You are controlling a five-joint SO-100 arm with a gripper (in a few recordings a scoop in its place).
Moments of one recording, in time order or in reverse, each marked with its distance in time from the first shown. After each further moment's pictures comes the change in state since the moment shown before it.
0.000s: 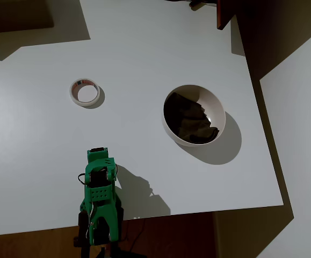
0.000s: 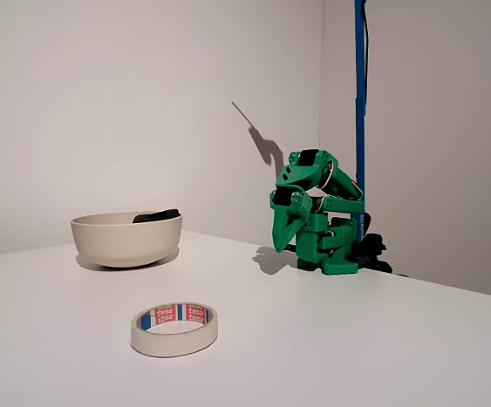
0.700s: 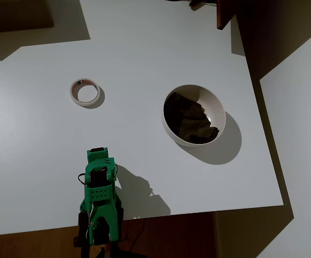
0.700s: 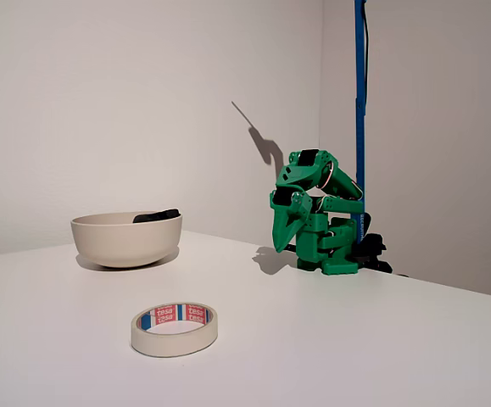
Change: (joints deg) arm 0.0 0.0 0.0 0.0 -0.1
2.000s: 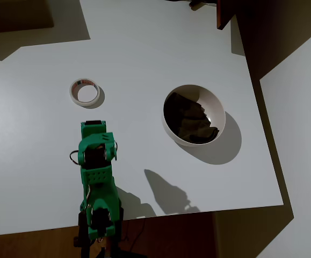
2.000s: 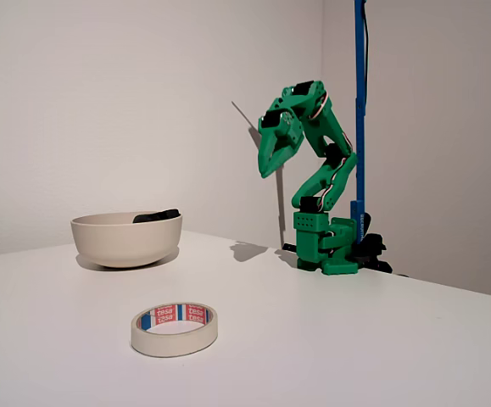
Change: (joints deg) arm -1.9 -46.8 -61.2 6.8 5.1
